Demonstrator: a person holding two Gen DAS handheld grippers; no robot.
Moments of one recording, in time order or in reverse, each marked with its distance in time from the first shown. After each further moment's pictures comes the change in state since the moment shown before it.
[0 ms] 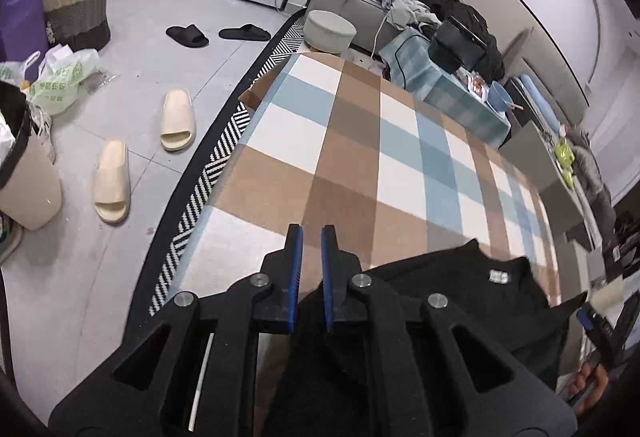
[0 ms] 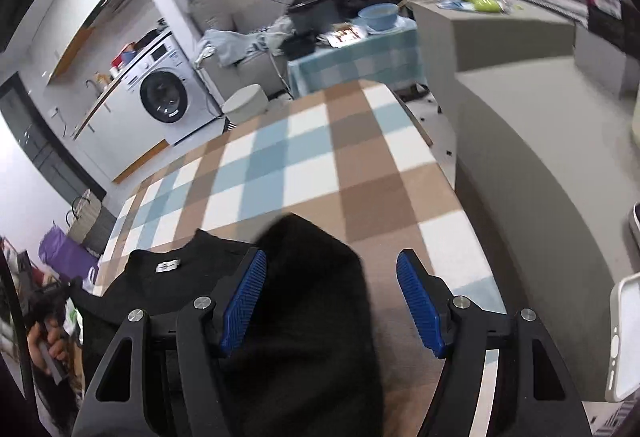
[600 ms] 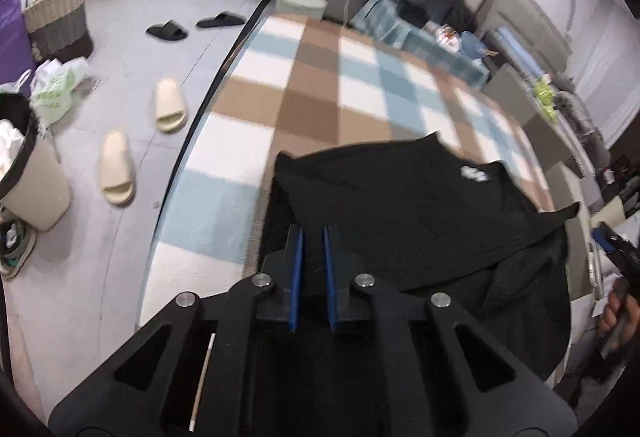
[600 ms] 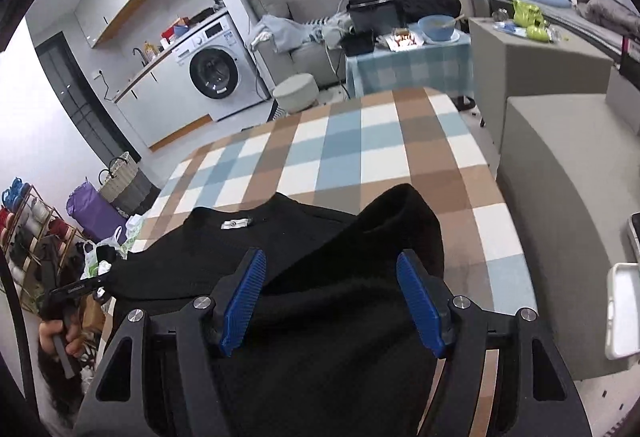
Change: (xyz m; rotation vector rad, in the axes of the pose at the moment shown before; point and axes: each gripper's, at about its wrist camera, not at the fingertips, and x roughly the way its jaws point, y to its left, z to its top) left arm -0.065 -0.014 -0.090 0.141 0.049 -0.041; right arm -0.053 0.059 -0.028 -0.154 0.013 0.115
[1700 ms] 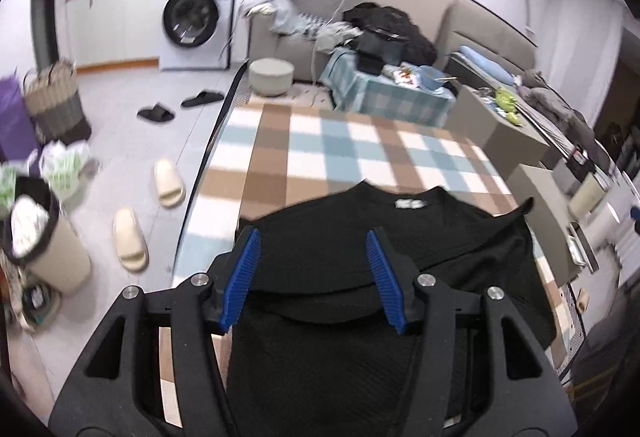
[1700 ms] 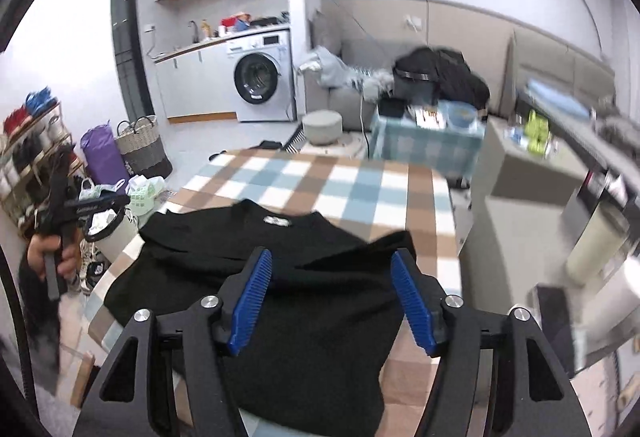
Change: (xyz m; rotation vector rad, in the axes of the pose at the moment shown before) left arm -0.130 -0.079 -0.005 0.184 -0.203 0.017; right arm -0.176 0.090 -0.037 -0.361 -0.165 -0.064
